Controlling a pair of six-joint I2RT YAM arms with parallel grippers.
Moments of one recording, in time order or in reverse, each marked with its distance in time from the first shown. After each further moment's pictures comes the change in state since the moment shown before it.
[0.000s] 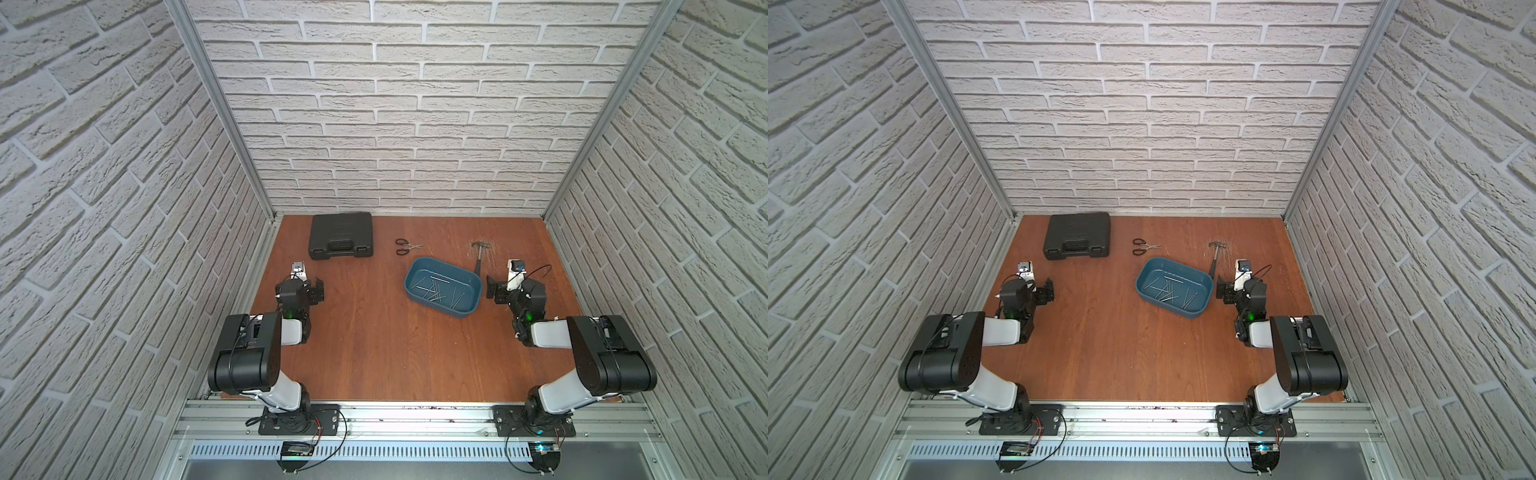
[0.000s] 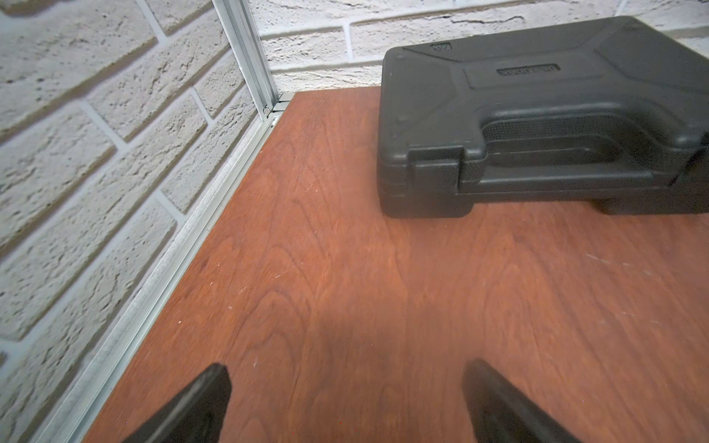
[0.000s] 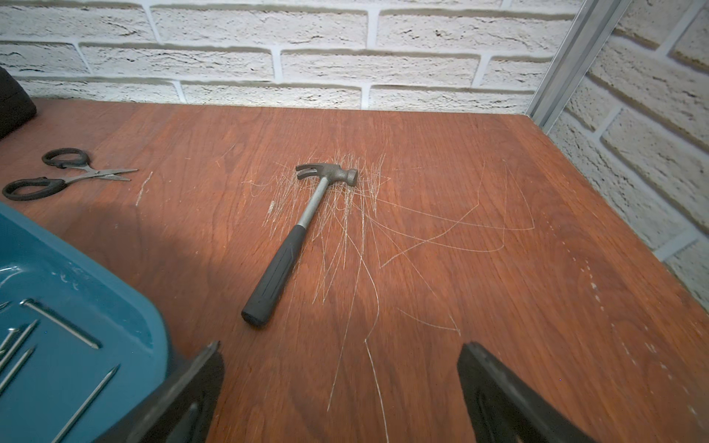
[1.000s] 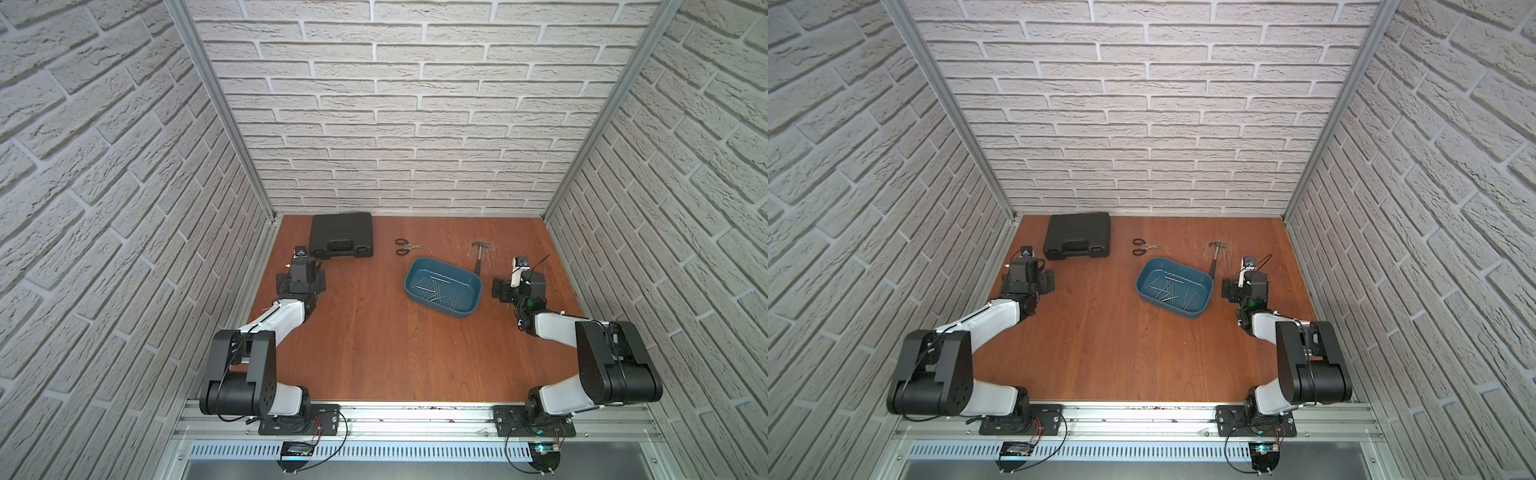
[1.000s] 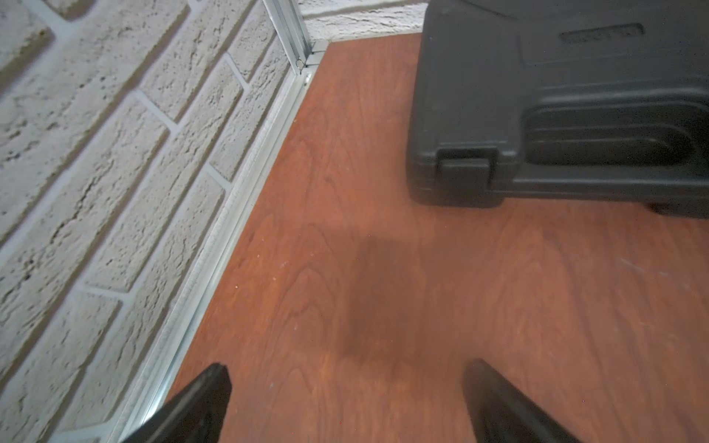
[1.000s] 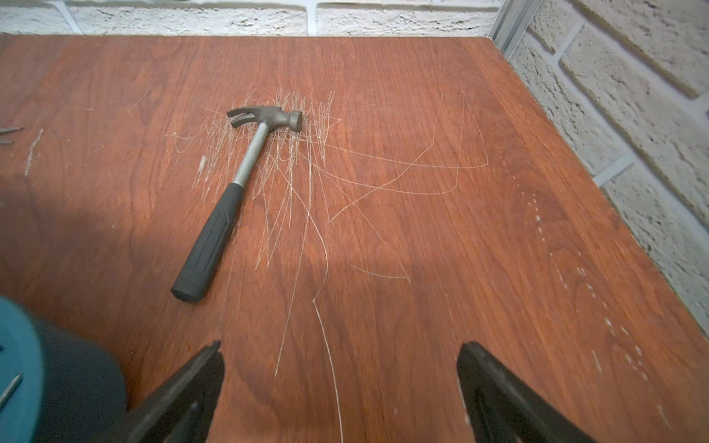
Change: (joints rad) left arm -0.099 -0.115 0.264 -0.587 -0.246 -0.058; right arm -0.023 -0.051 0.118 -0.349 0.082 0.032
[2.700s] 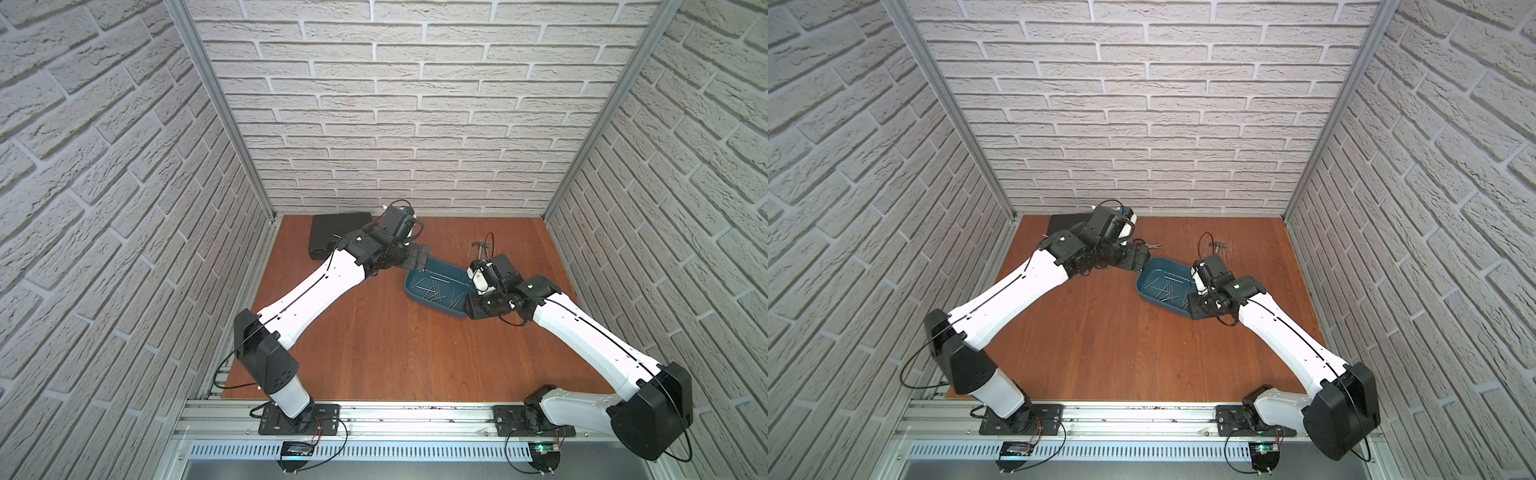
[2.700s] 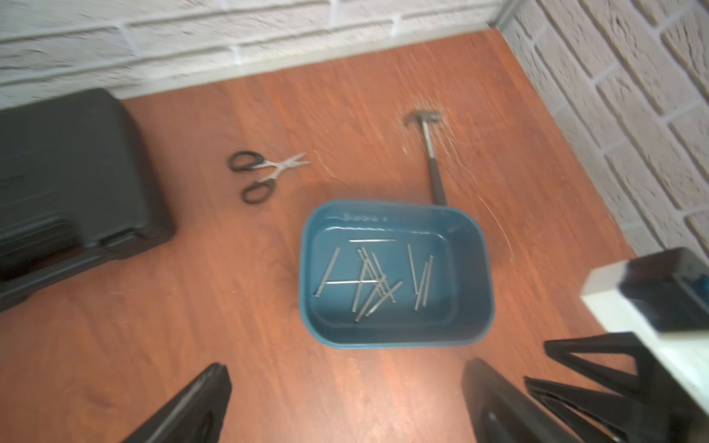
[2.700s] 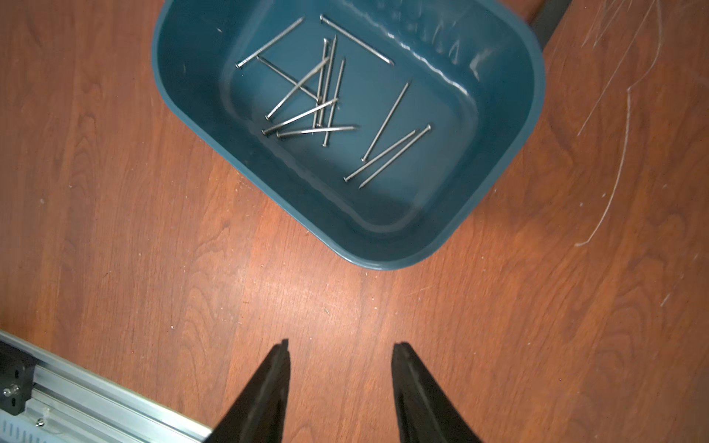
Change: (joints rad) left arm -0.675 0.159 1.011 -1.012 0.310 -0.369; right arm 0.490 -0.257 0.571 -1.392 -0.115 0.284
